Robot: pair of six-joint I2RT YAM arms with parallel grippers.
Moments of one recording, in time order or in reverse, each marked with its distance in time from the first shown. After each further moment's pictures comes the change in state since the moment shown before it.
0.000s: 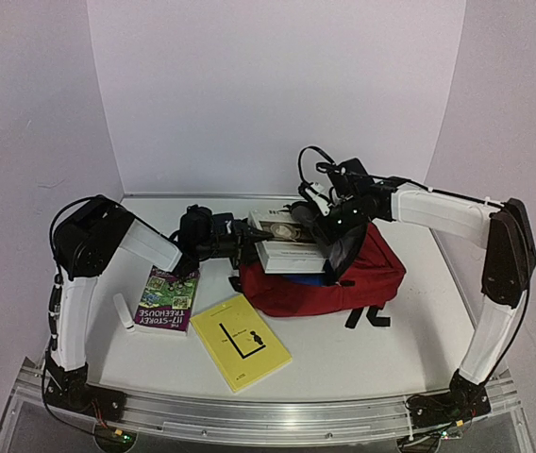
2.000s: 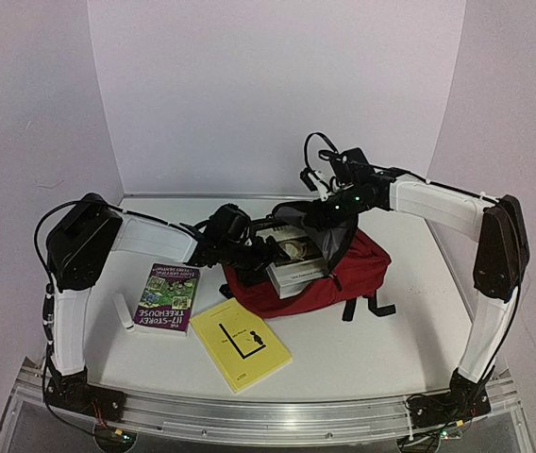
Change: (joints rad) left arm -0.174 -0.107 0.177 -0.813 -0.354 0.510; right arm -0.043 0.062 0.116 -0.004 -0.190 0.201
